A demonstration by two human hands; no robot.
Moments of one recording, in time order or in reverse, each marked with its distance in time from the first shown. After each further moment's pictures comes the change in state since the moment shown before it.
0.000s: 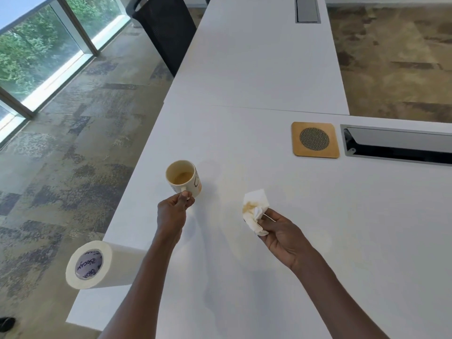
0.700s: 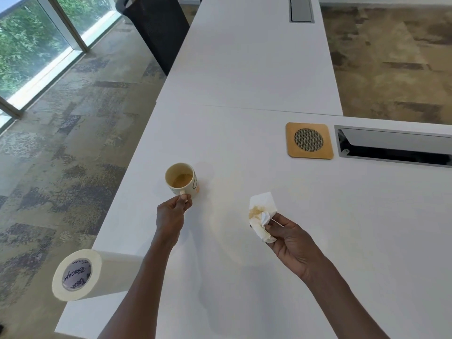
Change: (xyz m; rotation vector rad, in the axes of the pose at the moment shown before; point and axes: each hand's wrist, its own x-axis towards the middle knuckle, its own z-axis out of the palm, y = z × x) left_hand 0.014 -0.016 0.008 0.070 -0.049 0.024; right_hand -0.019 -0.016 -0.015 -0.027 0.007 -0.020
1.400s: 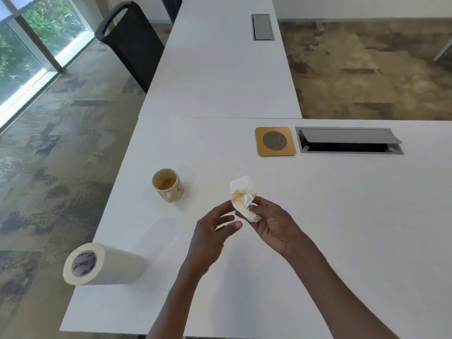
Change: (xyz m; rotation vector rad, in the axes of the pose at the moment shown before) left_hand -0.163 0.039 0.056 0.156 -0.575 0.190; right_hand -0.071 -0.030 0.046 -0.023 -0.054 -0.116
